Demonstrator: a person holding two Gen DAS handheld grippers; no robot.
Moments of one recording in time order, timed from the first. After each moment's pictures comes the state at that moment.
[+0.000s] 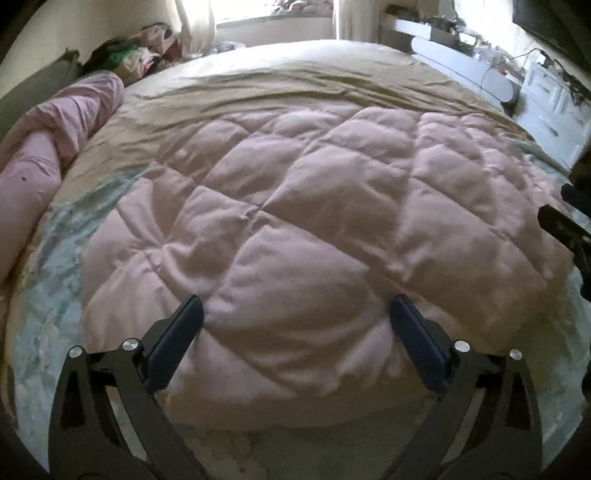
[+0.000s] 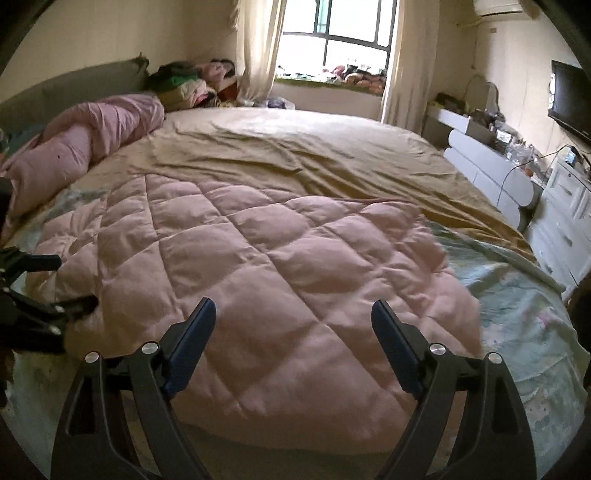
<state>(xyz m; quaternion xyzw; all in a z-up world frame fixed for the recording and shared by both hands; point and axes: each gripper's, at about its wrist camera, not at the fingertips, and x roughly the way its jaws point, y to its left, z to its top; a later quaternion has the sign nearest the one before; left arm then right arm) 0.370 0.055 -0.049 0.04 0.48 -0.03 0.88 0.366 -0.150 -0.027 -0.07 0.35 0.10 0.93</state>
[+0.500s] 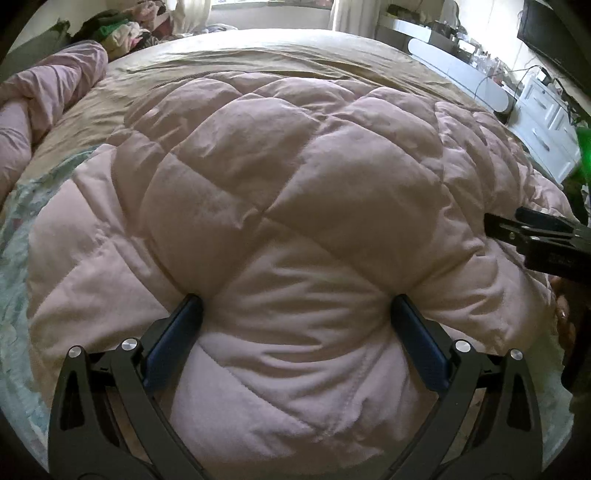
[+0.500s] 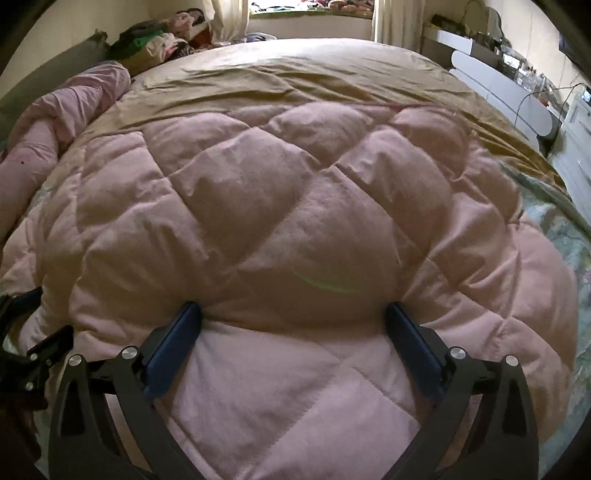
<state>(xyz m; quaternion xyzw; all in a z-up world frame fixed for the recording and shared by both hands) 0.398 0.071 -0.083 0.00 0.48 -0.06 0.87 0.457 -0.141 -0.090 -0.01 0.49 0.08 0.87</state>
